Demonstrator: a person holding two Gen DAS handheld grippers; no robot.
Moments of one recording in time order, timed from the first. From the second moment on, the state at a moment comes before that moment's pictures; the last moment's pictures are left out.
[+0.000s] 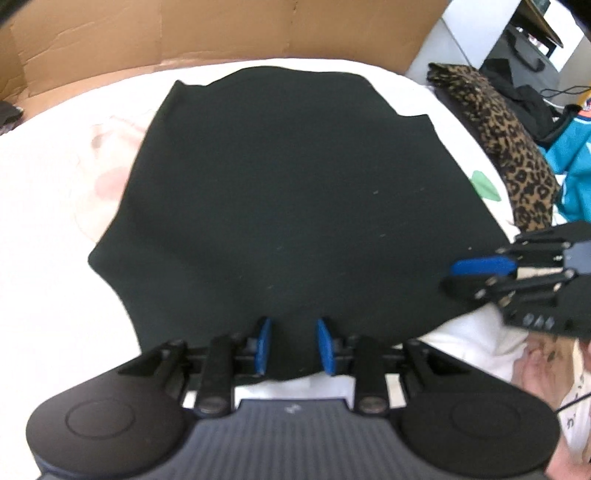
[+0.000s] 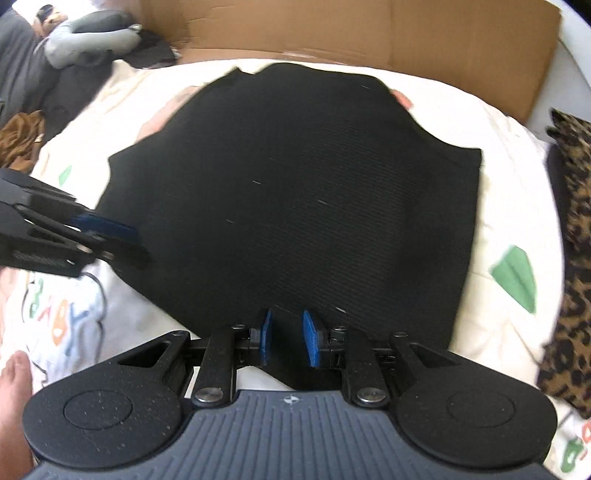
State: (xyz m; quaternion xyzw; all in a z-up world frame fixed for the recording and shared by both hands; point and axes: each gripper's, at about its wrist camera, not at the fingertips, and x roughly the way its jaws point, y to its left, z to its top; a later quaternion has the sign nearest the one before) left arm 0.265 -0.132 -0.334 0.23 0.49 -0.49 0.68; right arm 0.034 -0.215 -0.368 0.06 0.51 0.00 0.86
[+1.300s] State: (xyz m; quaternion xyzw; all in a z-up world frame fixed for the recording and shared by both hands) left arm 0.321 -0.071 -0.352 0.18 0.54 -0.40 0.72; right arm -0.035 -0.316 -0.412 0.47 0.48 -0.10 0.73
